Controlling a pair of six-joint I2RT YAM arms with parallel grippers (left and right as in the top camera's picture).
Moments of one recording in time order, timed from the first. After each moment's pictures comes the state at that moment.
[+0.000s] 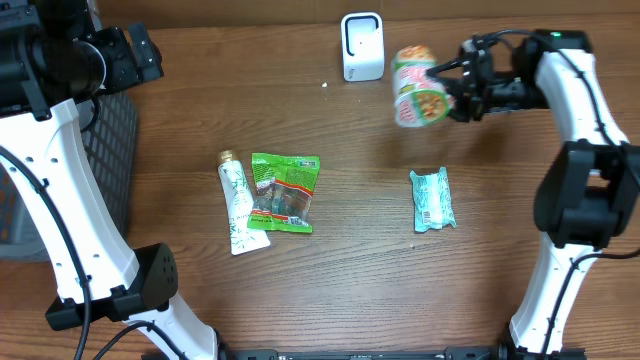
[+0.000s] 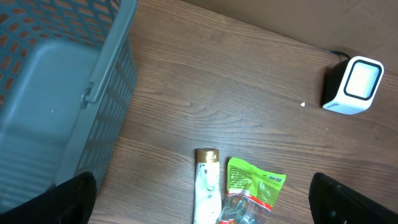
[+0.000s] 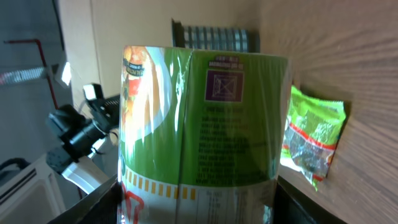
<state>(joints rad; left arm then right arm) 0.21 1.92 2.67 -1.69 0.06 -0.17 -0.10 2.28 2.02 -1.64 -1.52 -0.32</state>
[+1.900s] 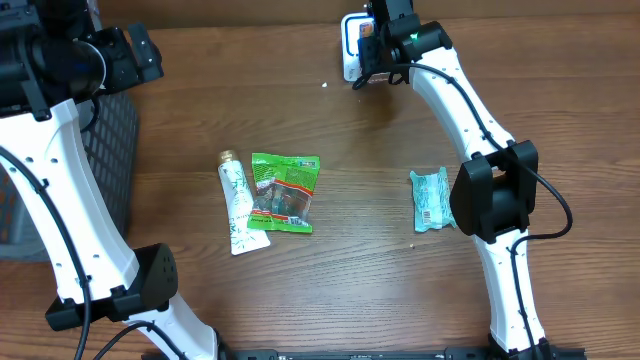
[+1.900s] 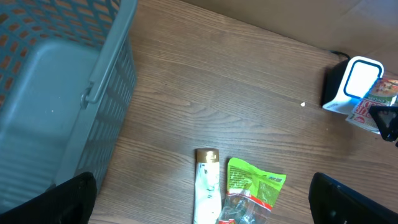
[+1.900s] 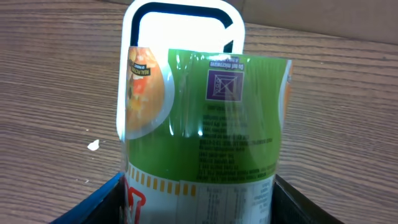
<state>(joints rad) 0.21 1.92 2.67 -1.69 0.06 -0.17 0.35 2.47 2.38 -0.84 0.10 0.15</state>
